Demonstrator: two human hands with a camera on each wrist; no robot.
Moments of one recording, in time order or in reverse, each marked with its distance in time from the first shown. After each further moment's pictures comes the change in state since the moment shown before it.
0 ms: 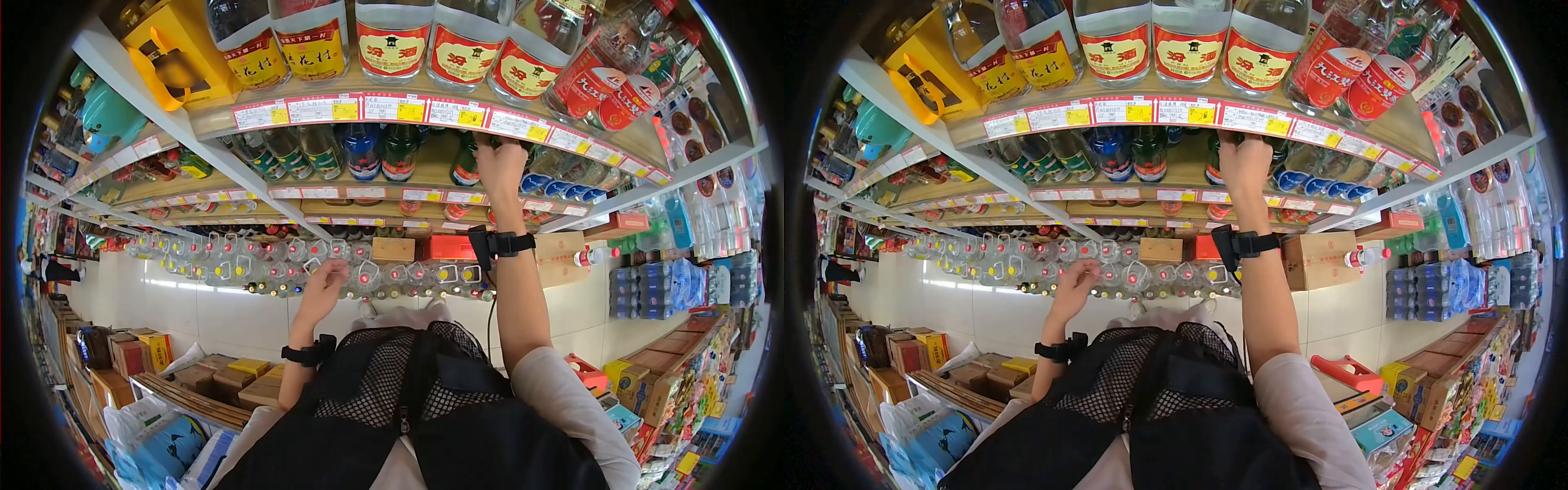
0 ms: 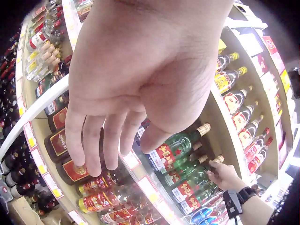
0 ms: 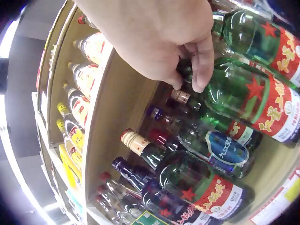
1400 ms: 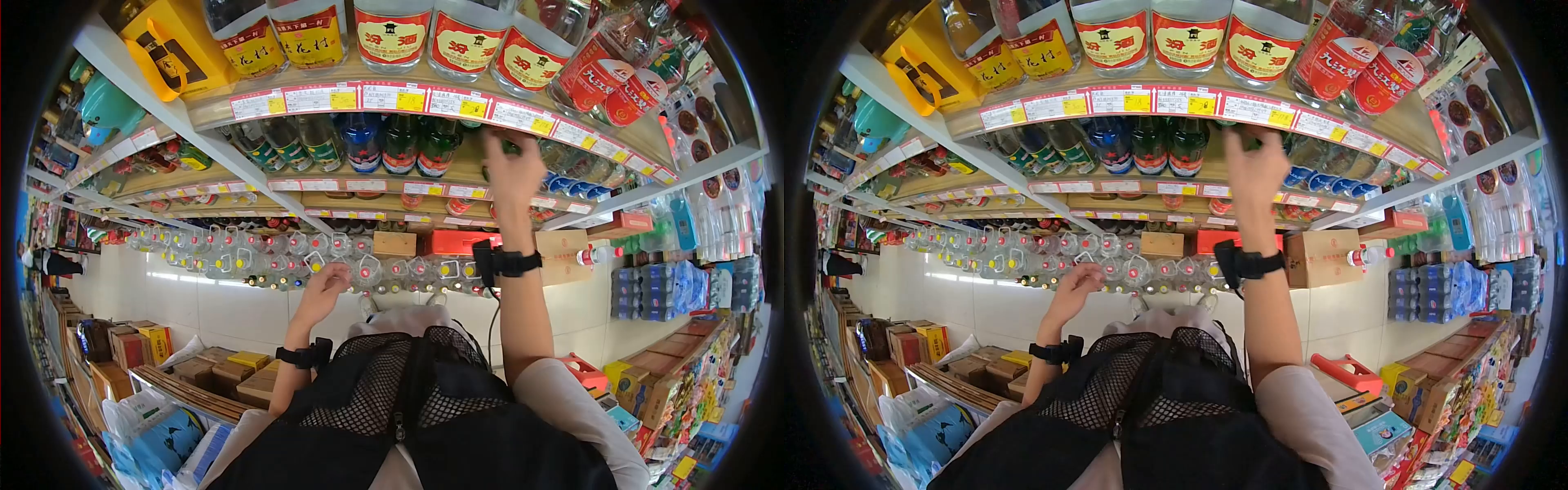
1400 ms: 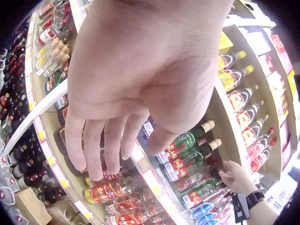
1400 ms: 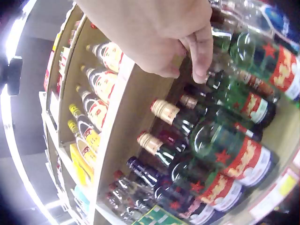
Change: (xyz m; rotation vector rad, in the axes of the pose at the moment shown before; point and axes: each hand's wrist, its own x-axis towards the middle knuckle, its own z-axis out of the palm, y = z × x) left_hand -0.015 -0.002 0.002 -0.115 -0.074 -0.068; right_hand -0.022 -0.009 -0.016 0.171 0.204 0.113
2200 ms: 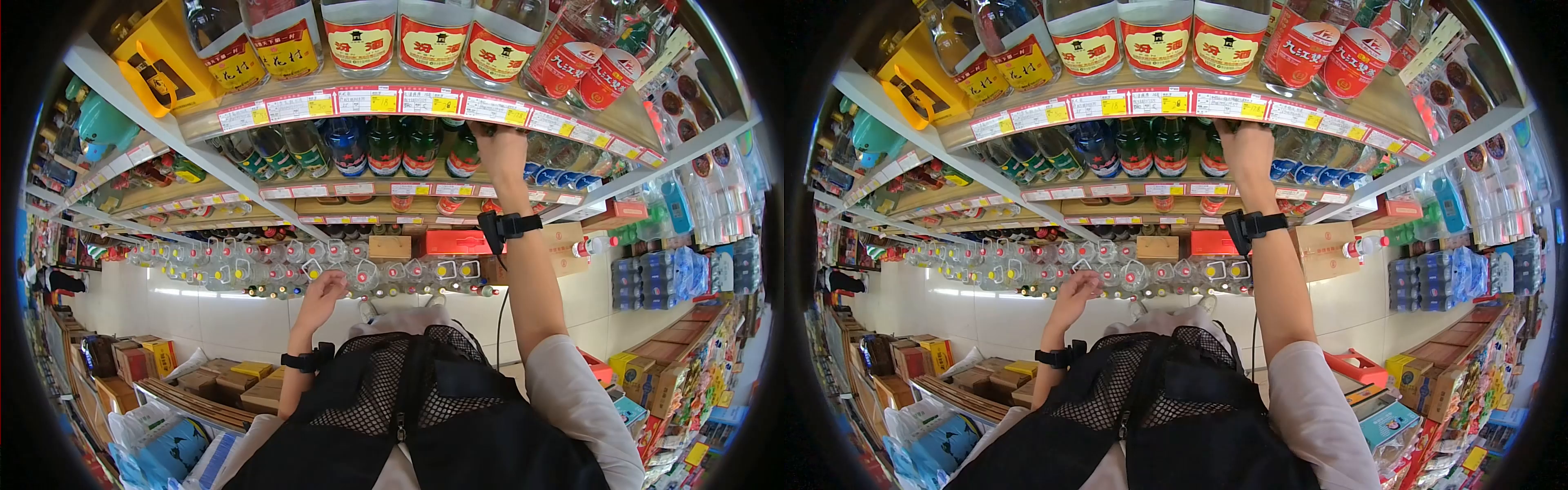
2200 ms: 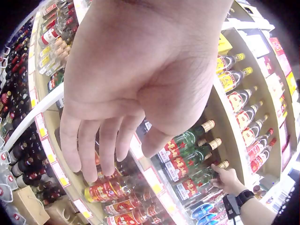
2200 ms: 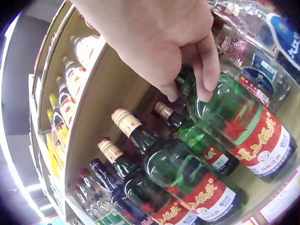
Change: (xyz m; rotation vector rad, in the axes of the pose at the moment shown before) left_hand -0.004 -0.007 0.010 -0.047 0.008 -0.092; right_hand 0.041 0.039 0.006 -0.417 -0.081 -0.488
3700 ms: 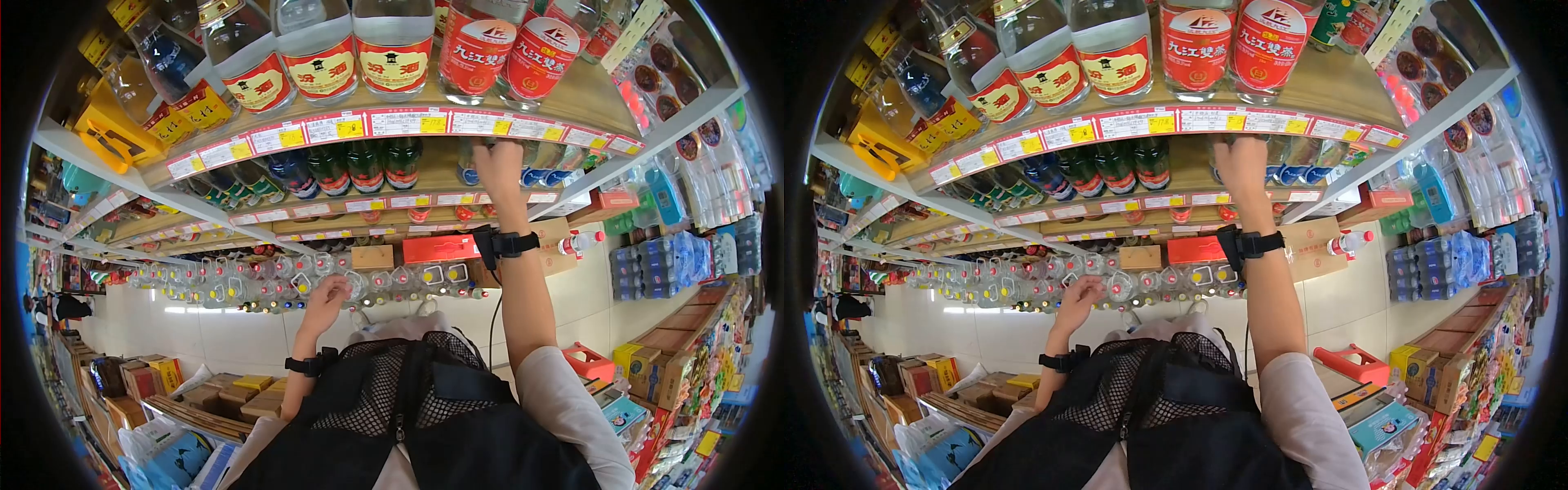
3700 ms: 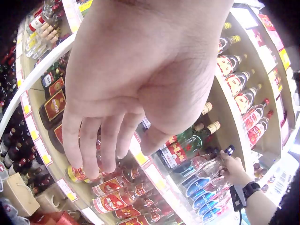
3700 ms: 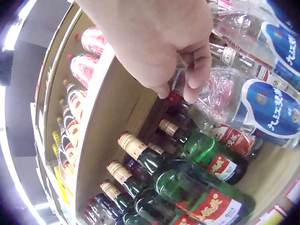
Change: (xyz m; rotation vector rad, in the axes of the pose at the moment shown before) left_hand 0.038 0.004 0.082 0.157 -0.031 0.070; right_hand 0.000 0.084 -0.049 0.297 -0.103 0.277
